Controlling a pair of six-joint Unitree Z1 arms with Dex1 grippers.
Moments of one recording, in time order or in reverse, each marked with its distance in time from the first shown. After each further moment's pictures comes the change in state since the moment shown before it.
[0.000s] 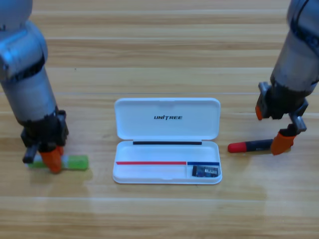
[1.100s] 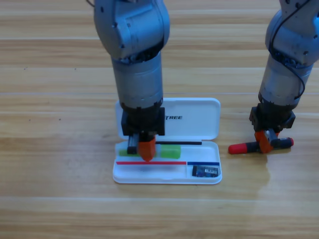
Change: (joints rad) arm 0 -0.370 0.216 -0.616 0.330 0.018 -0.316; arm 1 -0.029 0.146 -0.034 -0.026 0.000 -0.056
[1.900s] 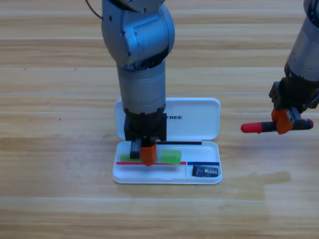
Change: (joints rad) arm 0 -0.002 0.031 -0.006 0.000 -0.006 -0.014; arm 1 0.000 -0.200 0.031 0.071 0.001 0.038
